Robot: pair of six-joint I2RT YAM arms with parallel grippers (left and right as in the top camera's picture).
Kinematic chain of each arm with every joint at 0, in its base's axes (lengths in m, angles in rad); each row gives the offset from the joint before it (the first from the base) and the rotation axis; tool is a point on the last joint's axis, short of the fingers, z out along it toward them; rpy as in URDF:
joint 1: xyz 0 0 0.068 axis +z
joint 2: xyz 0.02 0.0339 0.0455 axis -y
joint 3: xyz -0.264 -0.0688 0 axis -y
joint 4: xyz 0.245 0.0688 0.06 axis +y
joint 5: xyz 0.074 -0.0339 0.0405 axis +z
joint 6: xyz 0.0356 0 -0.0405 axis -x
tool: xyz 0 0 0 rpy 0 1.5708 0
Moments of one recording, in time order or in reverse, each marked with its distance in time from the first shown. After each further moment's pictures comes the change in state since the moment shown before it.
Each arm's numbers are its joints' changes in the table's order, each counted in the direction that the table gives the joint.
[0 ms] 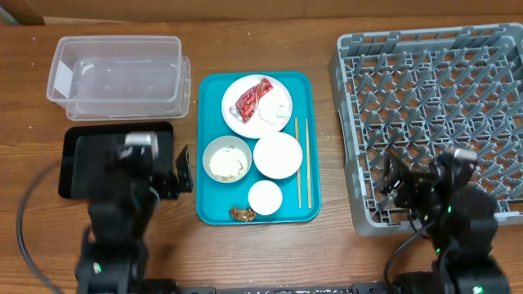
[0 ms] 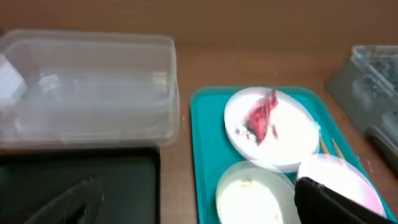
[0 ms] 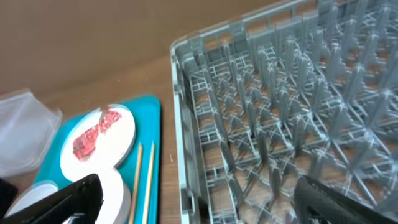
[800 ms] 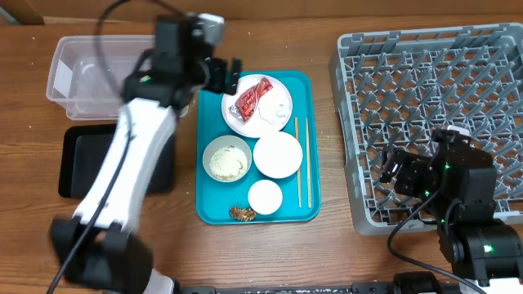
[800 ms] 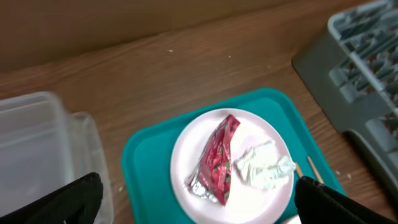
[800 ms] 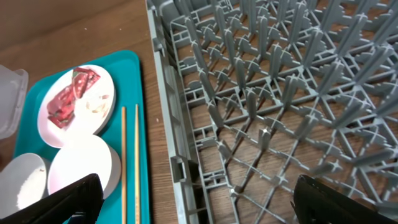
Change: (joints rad) left arm -0.207 -1.031 0.874 0.156 -0.046 -0.117; right arm 0.000 -0.261 0.214 0.216 0.000 -0.001
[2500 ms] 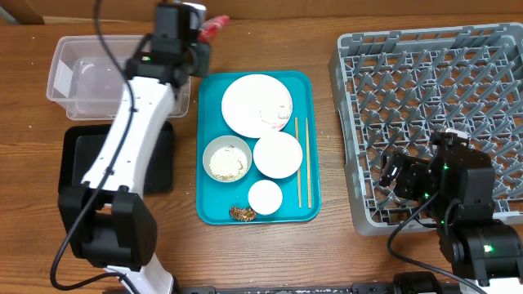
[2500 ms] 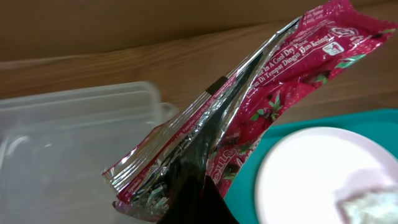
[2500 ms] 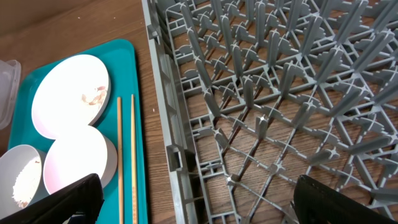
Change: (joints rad) left arm 0.083 -0.144 0.117 0.010 0.269 0.015; right arm 0.000 0.000 0.000 0.039 0.000 0.000
